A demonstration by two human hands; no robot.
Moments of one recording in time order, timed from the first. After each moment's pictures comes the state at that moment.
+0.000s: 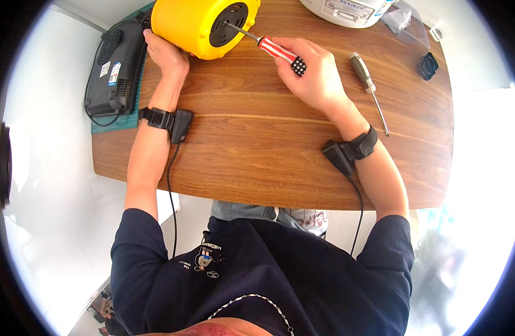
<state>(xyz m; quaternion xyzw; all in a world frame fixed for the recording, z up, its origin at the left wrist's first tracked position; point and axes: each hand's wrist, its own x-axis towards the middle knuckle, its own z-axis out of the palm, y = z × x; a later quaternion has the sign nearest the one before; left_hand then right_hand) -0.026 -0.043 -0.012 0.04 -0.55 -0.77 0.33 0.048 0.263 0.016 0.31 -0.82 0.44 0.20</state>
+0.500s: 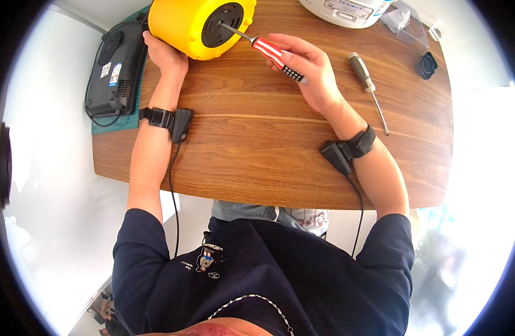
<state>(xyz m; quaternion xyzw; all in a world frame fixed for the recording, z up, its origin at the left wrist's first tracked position) -0.024 -0.041 -0.004 0.06 -0.49 -0.82 0.29 0.052 0.262 0.010 0.16 -0.59 0.78 -0.12</state>
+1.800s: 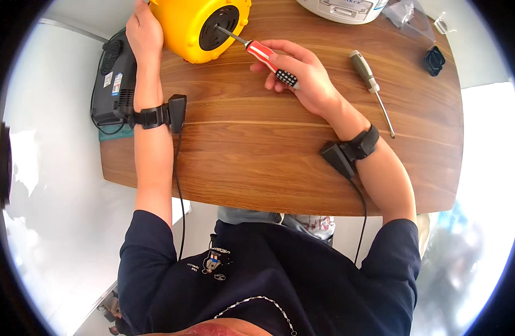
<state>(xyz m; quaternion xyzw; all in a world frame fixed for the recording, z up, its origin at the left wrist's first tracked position) -0.049 -0.038 0.076 0.02 -0.84 -0.40 0.37 0.045 0.260 0.011 0.09 -0.54 0.80 -0.24</state>
